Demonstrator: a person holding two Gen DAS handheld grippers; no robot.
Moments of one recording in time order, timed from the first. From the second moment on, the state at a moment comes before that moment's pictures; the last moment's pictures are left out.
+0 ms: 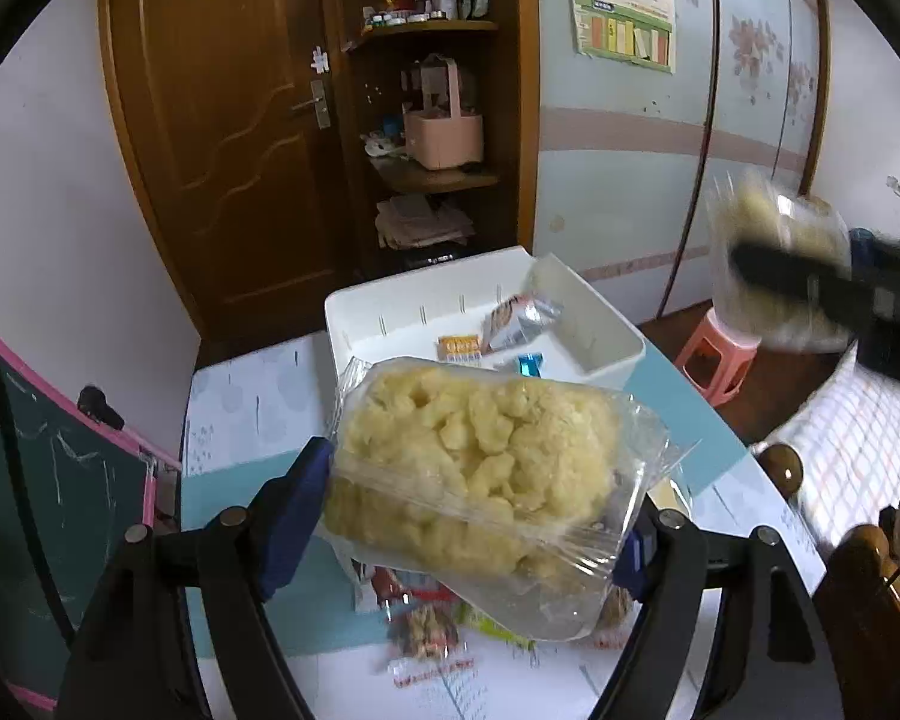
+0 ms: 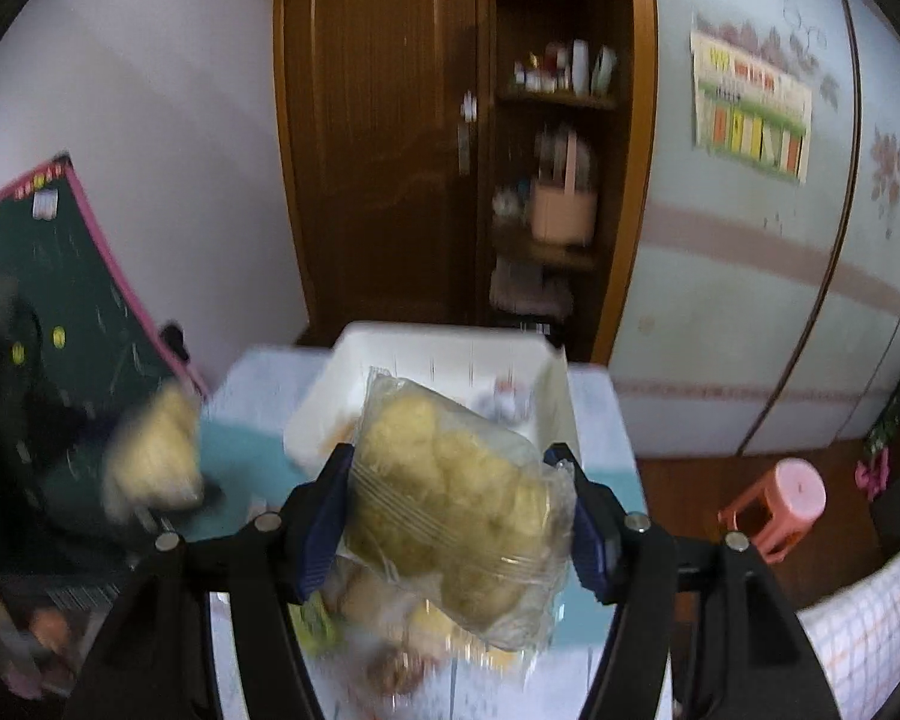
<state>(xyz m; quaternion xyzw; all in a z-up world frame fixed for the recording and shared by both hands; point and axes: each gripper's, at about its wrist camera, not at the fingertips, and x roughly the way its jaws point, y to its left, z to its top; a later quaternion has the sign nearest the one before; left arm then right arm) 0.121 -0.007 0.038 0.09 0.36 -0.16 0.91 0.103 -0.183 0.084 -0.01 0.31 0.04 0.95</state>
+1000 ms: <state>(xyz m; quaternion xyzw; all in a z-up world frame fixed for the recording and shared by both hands) 0.355 -0.062 -0.090 0.06 0.43 -0.04 0.90 0.316 -0.213 -0.050 0.01 0.45 -0.03 0.89</state>
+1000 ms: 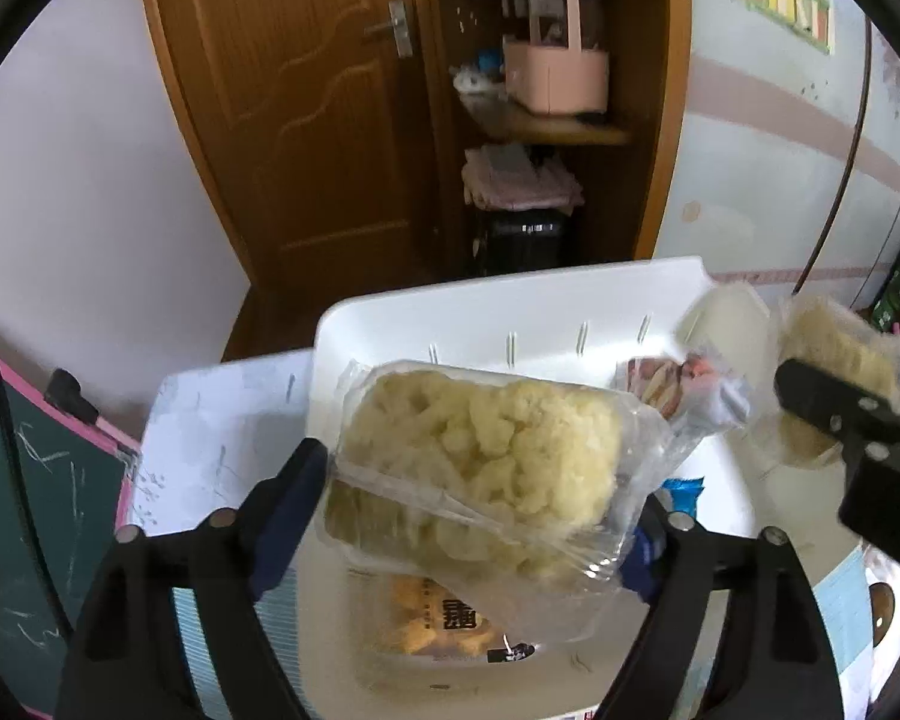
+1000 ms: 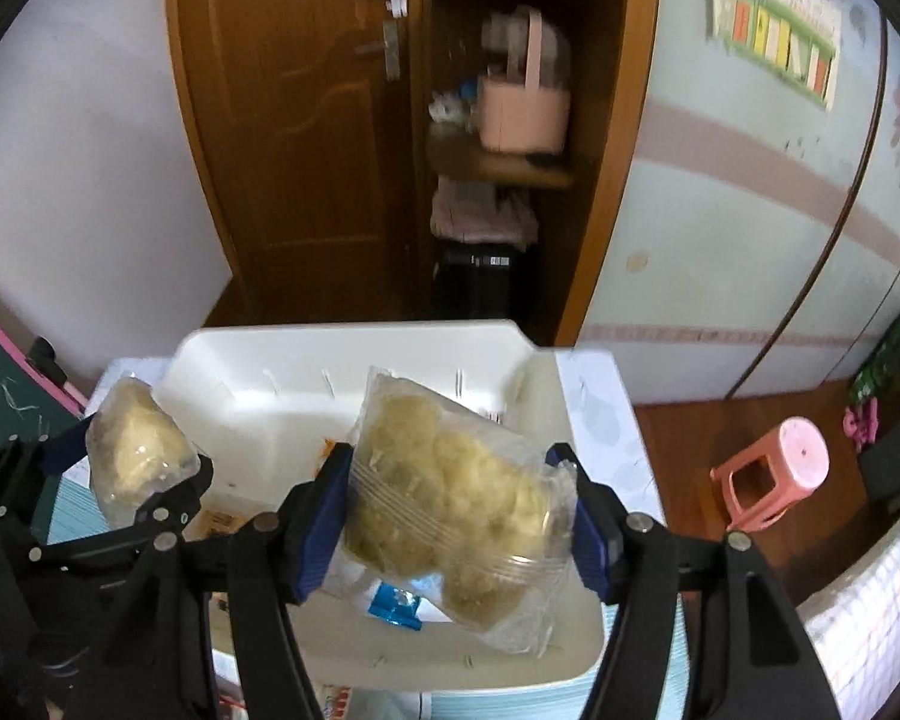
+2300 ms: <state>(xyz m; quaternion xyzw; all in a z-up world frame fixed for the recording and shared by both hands) 0.212 -0.004 -0.017 0.06 0.43 -0.09 0.89 0.188 -0.207 0.005 0.00 0.41 -0.01 0.91</state>
